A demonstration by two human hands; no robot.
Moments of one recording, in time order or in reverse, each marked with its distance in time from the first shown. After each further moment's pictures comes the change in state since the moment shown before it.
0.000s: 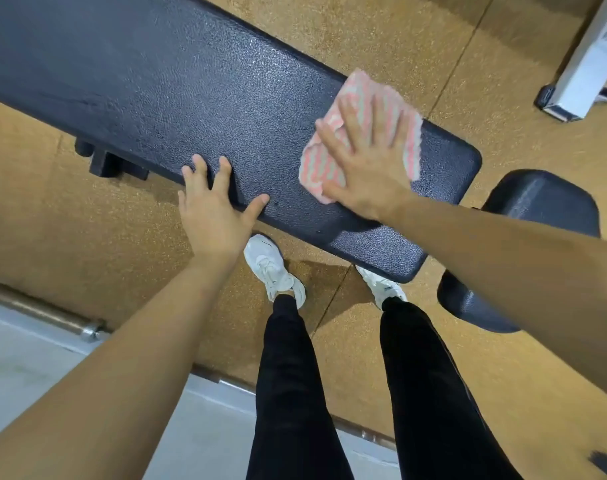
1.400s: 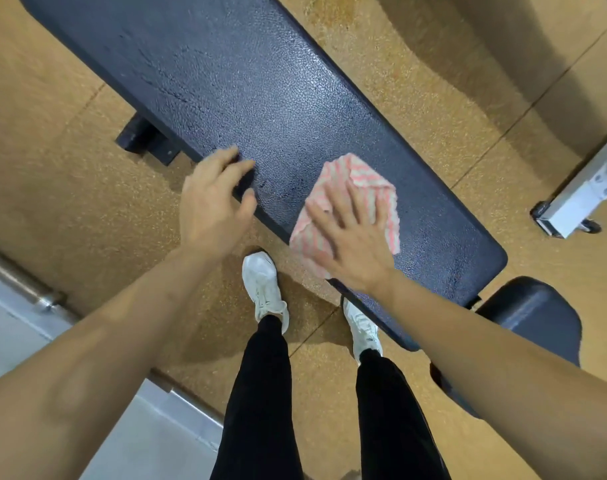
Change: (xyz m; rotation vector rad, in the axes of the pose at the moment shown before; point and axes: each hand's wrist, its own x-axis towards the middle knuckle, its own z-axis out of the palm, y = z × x) left_hand 0.040 -0.070 -0.049 -0.320 0.162 0.054; right_hand 0.019 -0.088 0.001 0.005 -0.045 -0.263
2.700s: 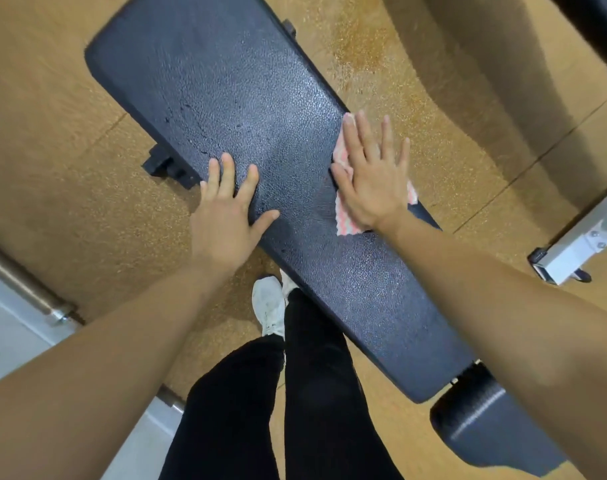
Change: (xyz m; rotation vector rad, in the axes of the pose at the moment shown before) left_hand 0.078 -0.041 -0.025 0.294 -0.204 -0.121; right_hand 0.192 0.022 -0.087 0.007 0.060 0.177
